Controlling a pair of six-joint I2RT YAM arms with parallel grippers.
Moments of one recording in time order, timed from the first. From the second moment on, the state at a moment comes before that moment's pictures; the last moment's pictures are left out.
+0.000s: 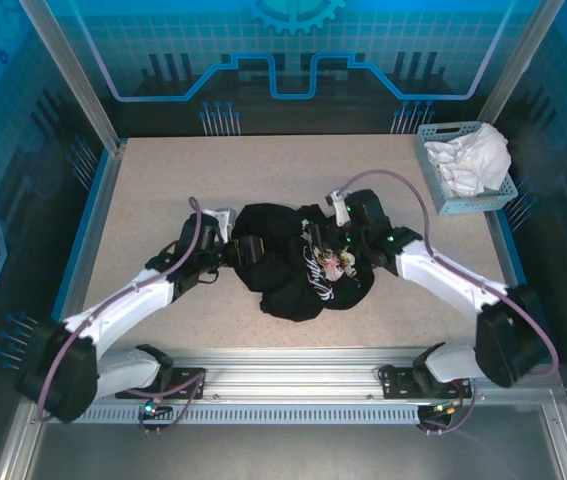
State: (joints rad) left arm -0.42 1.23 0.68 -0.13 0.20 -0.56; right arm 0.54 1.42 0.97 -0.26 -0.05 0.20
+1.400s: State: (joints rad) left arm -0.37 0.84 0.59 0.06 0.21 -0.60; right arm 0.42 0.88 0.60 -0.11 -0.18 0.15
